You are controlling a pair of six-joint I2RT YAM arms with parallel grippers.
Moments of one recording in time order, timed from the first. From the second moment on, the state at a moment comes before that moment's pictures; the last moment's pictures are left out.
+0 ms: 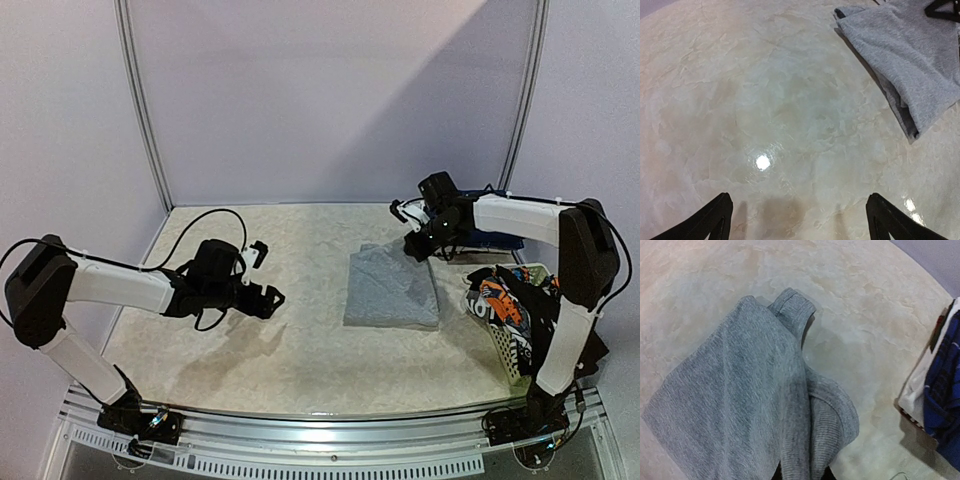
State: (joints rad) left arm -0.67 1.53 0.67 0.16 0.01 -0.21; right arm 0.46 1.86 1.40 -0.51 -0.07 -0.19
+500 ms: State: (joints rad) left arm -0.68 1.53 0.67 0.18 0.01 -0.20; right arm 0.45 1.85 1.59 -0.62 0.30 -0.37
